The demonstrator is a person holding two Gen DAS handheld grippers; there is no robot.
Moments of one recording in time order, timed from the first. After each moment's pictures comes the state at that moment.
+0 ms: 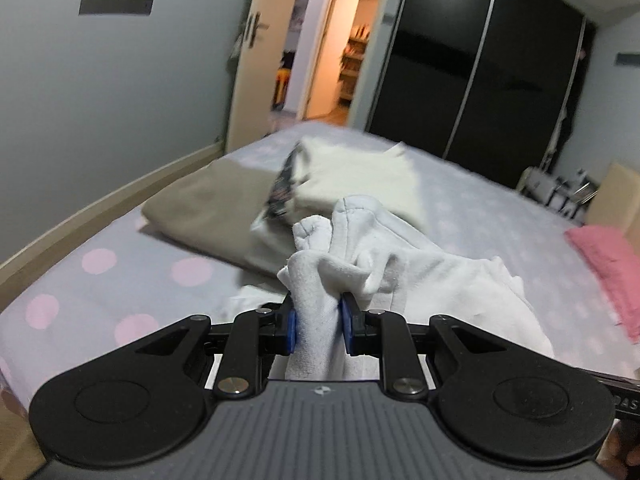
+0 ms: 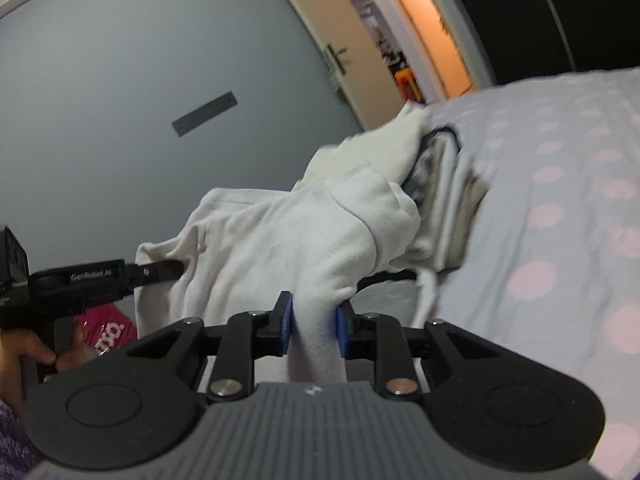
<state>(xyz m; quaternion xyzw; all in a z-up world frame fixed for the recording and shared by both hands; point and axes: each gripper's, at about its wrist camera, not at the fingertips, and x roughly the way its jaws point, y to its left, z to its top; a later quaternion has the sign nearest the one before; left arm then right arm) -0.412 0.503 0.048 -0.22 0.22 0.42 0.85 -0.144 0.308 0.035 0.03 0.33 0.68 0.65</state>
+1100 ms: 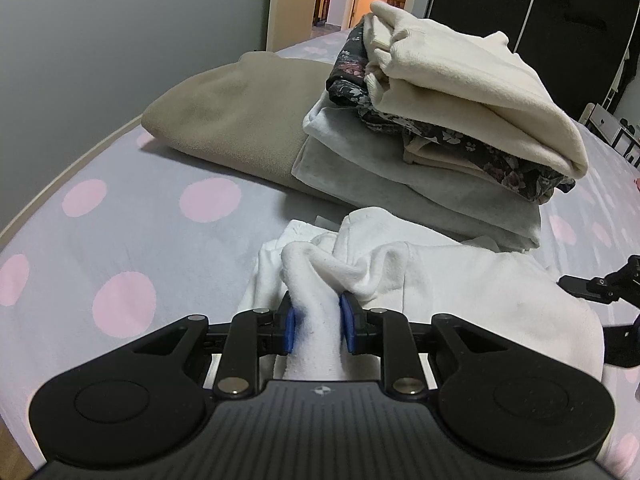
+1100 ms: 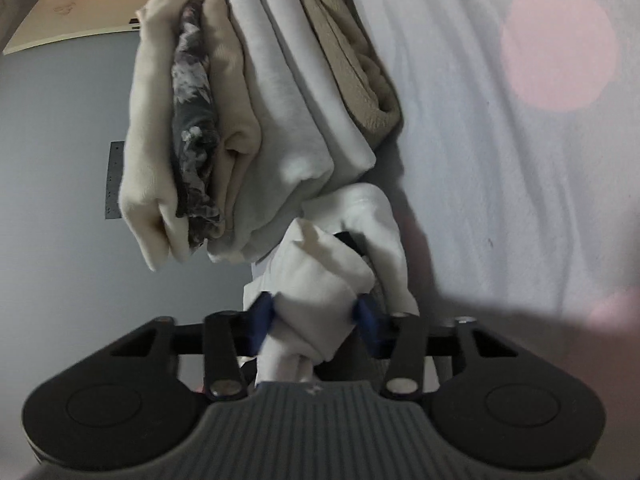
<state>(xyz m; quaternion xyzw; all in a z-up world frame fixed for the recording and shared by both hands) -0.359 0.608 -0.061 -0.27 0.34 0.44 0.79 -0.007 0.474 -0.123 0.22 0.68 0.52 0.47</state>
